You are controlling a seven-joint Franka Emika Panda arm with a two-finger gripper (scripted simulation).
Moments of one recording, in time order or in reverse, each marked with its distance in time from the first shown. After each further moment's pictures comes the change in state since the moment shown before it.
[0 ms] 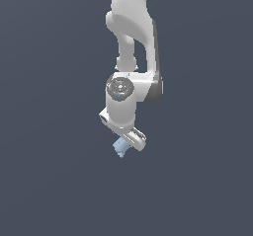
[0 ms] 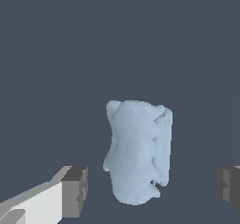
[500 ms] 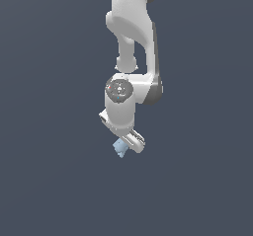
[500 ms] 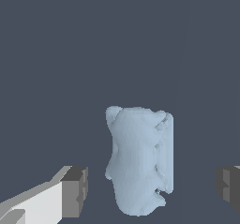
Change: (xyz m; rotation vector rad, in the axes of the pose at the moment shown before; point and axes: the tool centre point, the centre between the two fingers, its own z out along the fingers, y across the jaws) arm 0.005 -0.001 0.003 0.003 0.005 0.055
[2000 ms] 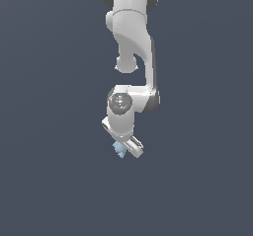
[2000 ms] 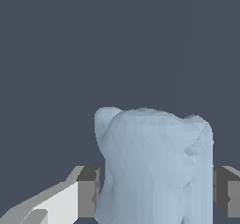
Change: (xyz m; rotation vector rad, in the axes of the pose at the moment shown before) arm 0.000 0.000 0.049 -0.001 0.000 0.006
